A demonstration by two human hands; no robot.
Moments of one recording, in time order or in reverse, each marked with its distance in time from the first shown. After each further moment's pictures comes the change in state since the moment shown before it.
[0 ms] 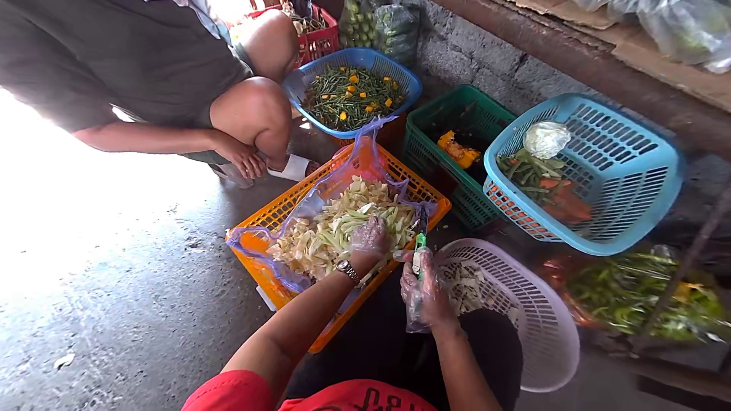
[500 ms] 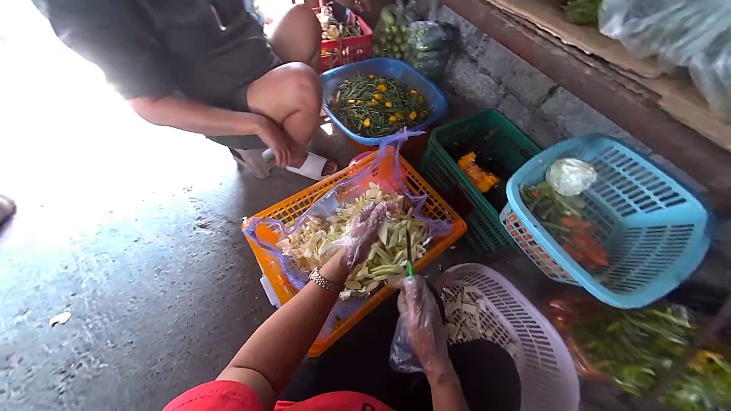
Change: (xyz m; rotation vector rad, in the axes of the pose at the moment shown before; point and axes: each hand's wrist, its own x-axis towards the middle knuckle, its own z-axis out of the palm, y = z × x) left_hand -0.036 -0.032 -0.054 -1.354 0.301 0.140; right_hand -0.017 0.004 0.022 -0.660 -0.043 -0.228
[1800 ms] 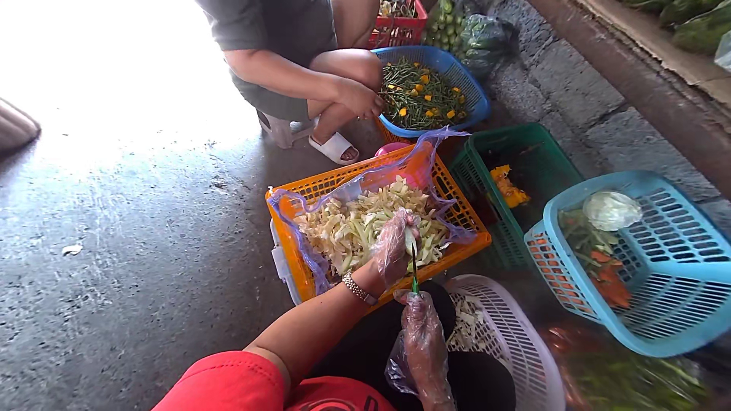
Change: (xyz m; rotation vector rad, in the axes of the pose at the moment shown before) left_hand -0.026 0.001 0.030 -0.828 0.175 -0.176; right_hand -0.025 -0.006 0.022 -0.183 0.024 0.026
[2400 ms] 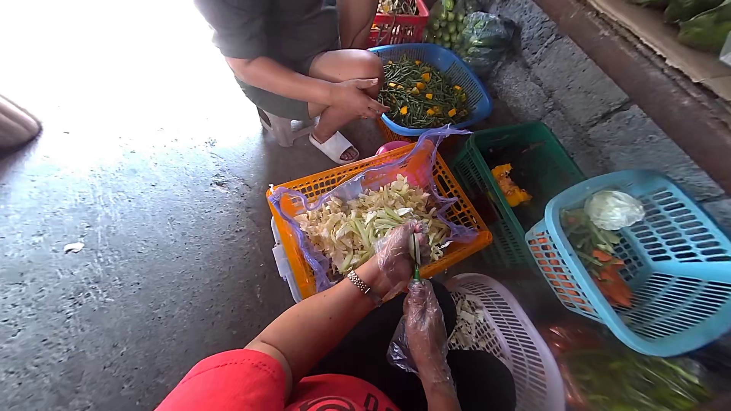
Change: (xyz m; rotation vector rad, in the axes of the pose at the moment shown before) left_hand -0.004 0.003 0.000 -0.173 -0.081 -0.351; right_hand 0.015 -0.003 0.002 -0.112 0.006 0.039
